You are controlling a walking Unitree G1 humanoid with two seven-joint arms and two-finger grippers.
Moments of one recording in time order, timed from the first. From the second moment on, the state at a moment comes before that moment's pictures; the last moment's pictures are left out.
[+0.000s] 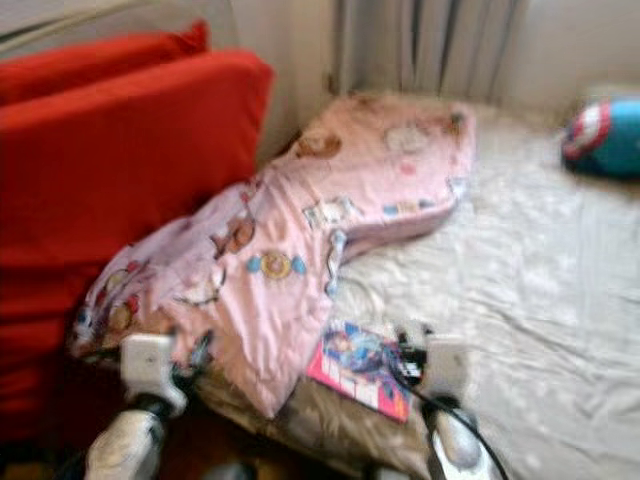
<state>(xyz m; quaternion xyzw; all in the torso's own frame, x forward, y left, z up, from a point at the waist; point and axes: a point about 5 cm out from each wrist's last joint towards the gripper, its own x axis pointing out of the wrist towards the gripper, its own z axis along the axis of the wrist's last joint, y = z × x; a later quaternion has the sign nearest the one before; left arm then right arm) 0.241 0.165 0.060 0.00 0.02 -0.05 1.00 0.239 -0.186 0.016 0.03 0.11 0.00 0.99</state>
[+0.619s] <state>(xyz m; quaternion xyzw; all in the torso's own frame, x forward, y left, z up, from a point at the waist) 0.245 0.177 0.062 0.02 0.03 -0.06 1.00 0.263 -0.193 -0.023 0.18 0.26 -0.11 0.94</state>
